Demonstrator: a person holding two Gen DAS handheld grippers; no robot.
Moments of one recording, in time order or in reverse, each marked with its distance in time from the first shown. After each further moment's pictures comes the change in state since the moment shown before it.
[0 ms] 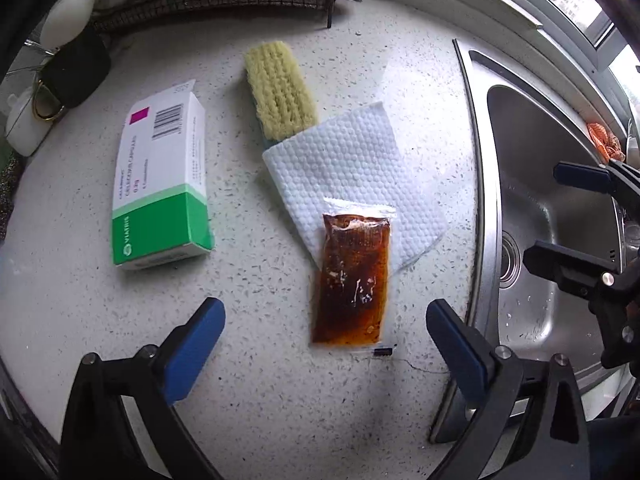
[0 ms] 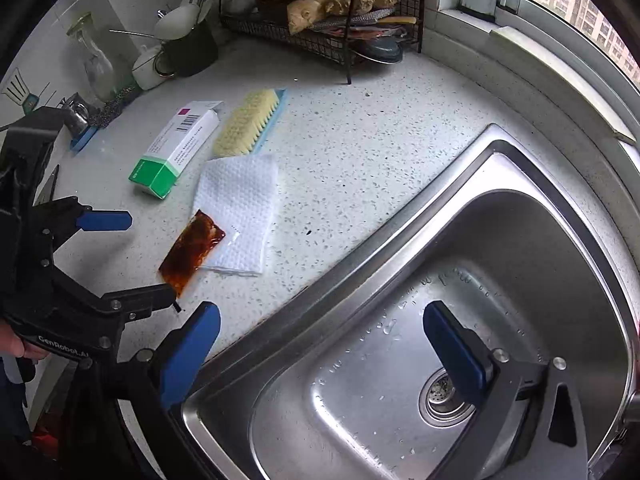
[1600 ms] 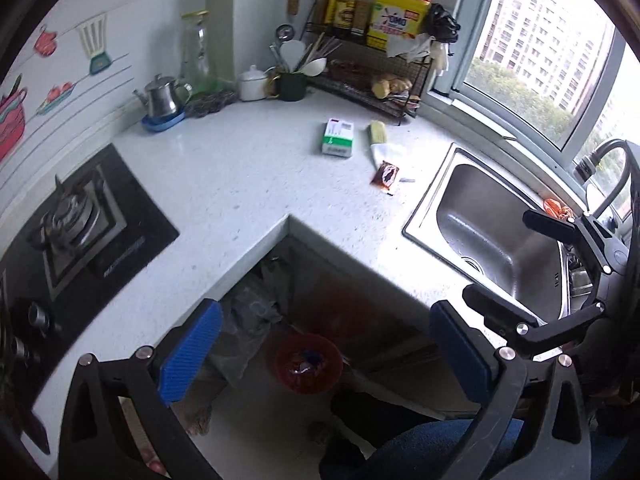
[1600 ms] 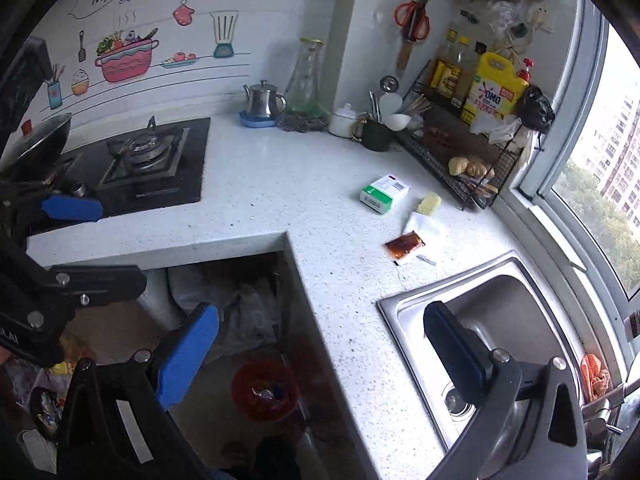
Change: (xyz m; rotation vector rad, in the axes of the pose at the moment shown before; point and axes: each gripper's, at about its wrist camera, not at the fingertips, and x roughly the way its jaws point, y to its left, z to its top) left arm -0.241 -0.032 -0.322 -0.361 -0.424 0.137; right arm -0.133 0.221 -0.185 -0.422 -0.370 -0.053
